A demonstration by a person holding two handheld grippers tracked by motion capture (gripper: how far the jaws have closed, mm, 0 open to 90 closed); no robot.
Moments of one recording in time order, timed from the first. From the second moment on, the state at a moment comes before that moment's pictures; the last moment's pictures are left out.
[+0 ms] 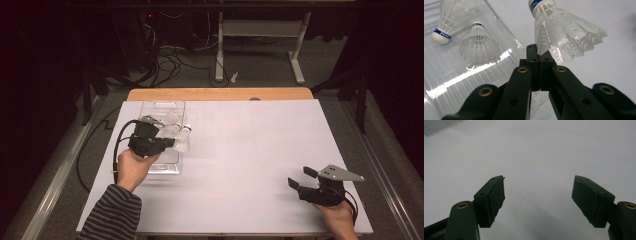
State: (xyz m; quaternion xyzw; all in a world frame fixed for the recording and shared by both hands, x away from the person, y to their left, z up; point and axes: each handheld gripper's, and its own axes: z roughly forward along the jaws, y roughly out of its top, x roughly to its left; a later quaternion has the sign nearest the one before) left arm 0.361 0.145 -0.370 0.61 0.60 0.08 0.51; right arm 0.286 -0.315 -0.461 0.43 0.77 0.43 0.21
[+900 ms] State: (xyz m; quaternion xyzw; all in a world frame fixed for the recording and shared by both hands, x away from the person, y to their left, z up) left arm 0.365 0.174 -0.369 0.59 0.62 0.12 0.51; right arm 0.286 -0.314 -0.461 0.43 0.77 0.43 0.21
